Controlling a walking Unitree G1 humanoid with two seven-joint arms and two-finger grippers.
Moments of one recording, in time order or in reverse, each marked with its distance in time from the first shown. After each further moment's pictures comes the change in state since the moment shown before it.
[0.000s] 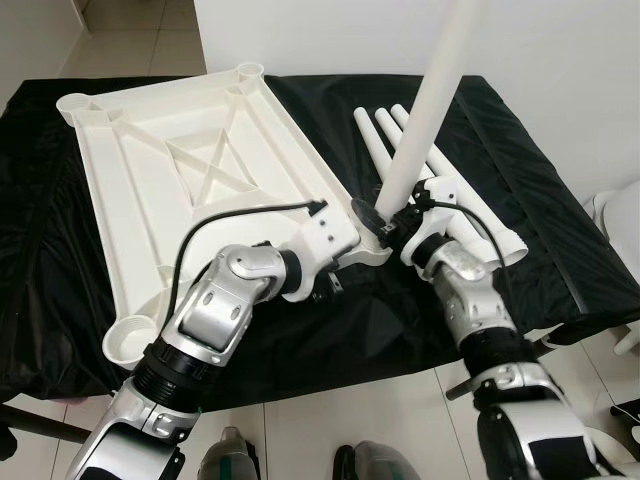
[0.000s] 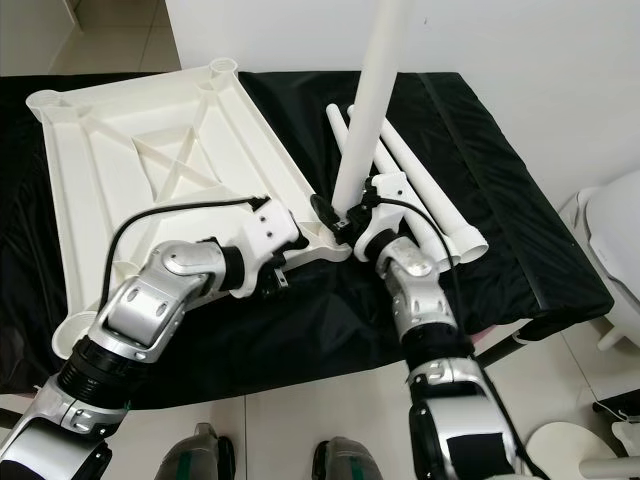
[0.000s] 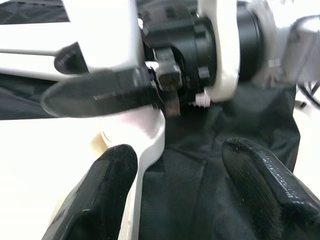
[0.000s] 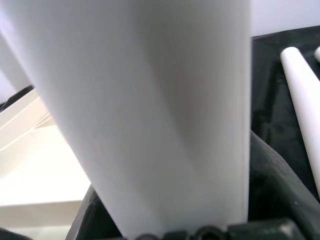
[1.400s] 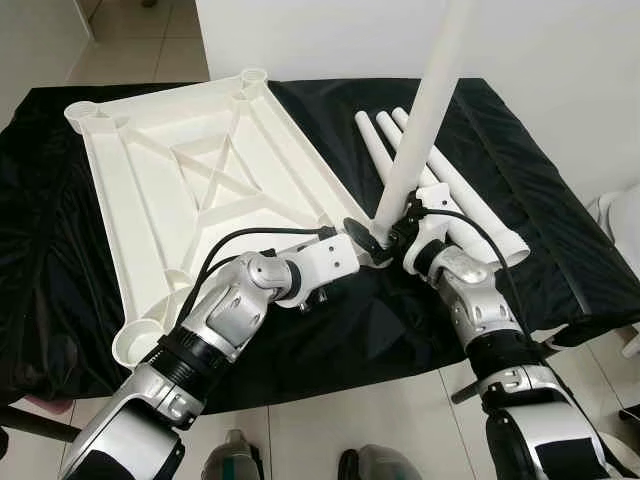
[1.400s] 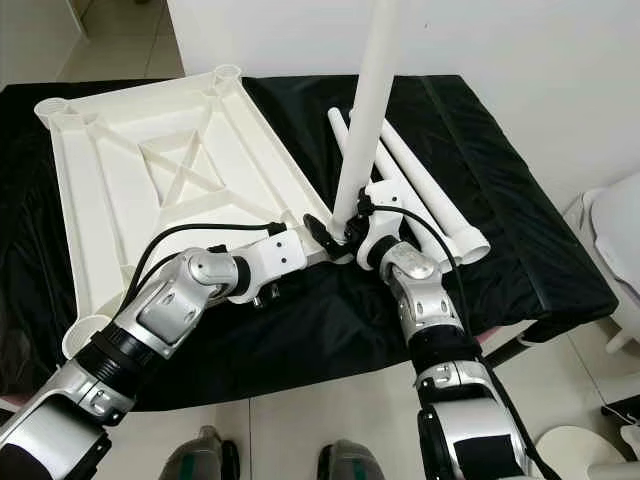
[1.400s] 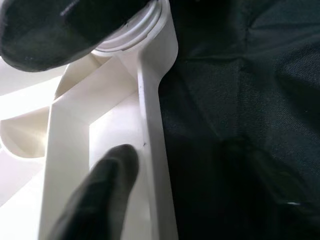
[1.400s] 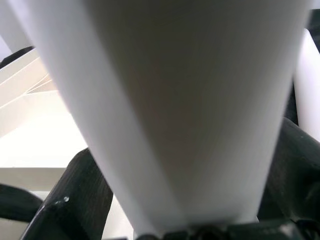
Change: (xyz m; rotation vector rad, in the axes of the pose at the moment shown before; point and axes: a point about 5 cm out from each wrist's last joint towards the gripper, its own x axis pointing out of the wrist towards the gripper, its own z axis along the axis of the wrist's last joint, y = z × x) left arm 0.025 0.005 -0.043 0.245 0.287 0.018; right arm -0.006 -0.014 -0.008 -0.106 0.136 0.076
